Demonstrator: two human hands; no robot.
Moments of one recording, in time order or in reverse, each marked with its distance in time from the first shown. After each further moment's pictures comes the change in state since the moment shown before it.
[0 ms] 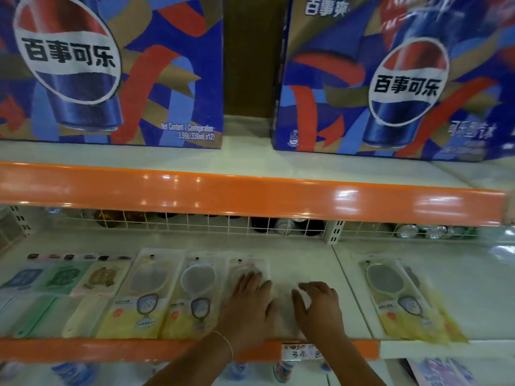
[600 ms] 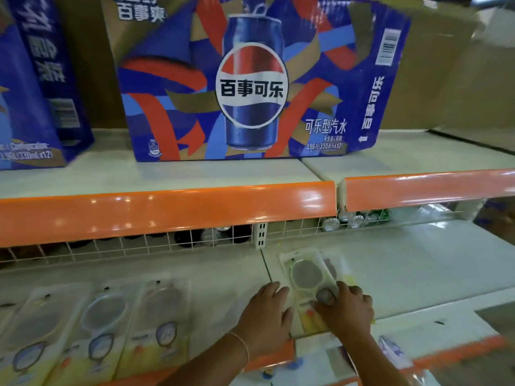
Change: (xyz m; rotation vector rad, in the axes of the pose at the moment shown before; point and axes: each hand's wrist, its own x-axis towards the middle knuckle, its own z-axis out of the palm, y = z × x) left_hand 0.071 0.178 0.043 -0.120 -0.148 0.228; right_hand 0.020 0.188 -0.111 -0.295 0.009 0.493
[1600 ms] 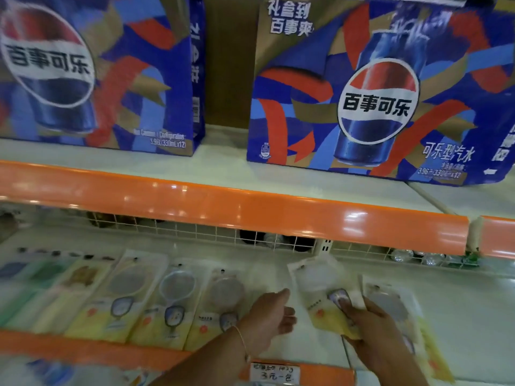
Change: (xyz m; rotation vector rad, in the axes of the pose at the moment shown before) left_hand -0.047 -0.068 -0.054 -1.447 0.156 -0.758; right_hand -0.057 -0.110 -0.043 1.413 -0.554 0.126
